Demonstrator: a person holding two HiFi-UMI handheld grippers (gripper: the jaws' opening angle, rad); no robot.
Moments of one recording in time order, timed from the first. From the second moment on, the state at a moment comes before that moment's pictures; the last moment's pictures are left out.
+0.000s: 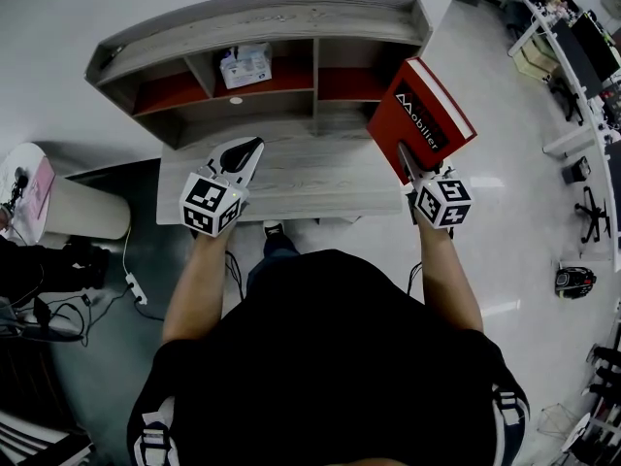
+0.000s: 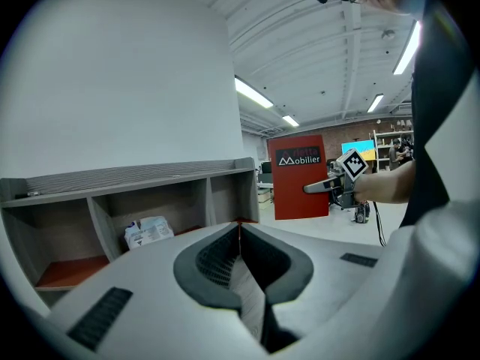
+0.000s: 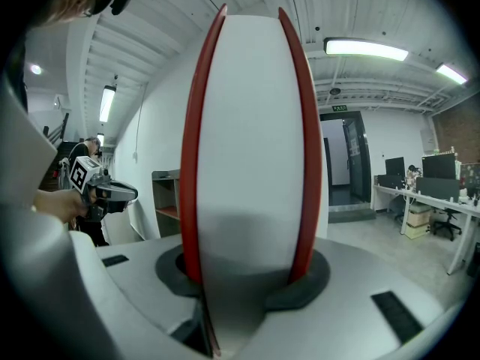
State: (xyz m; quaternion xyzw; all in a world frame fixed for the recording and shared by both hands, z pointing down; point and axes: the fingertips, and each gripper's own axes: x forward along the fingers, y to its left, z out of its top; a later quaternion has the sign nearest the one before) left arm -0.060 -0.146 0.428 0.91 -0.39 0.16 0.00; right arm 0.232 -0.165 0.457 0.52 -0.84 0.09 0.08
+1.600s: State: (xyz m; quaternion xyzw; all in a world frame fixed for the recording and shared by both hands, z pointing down) left arm -0.069 -0.241 0.440 0.93 -0.33 0.17 0.01; right arm 0.235 -0.228 0.502 0.58 -0.79 0.13 0.10
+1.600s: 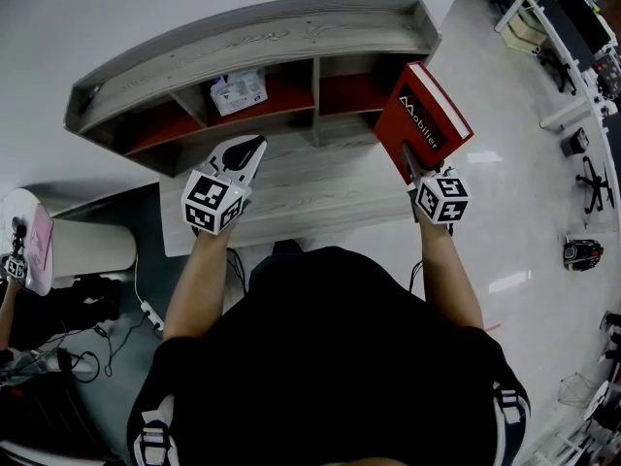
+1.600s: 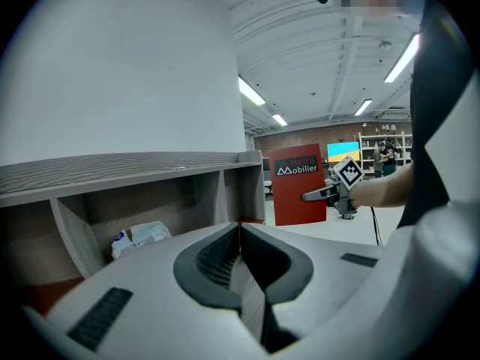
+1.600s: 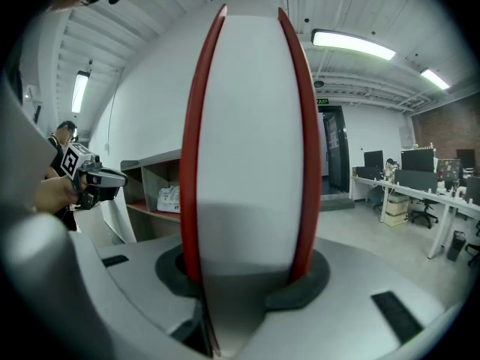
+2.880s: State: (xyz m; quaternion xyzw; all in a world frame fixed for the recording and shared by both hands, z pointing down) left arm -0.085 -0.286 0.449 0.93 -0.31 0.19 0.01; right arm 0.231 -0.274 0.542 0.61 -0.77 0.14 0.12
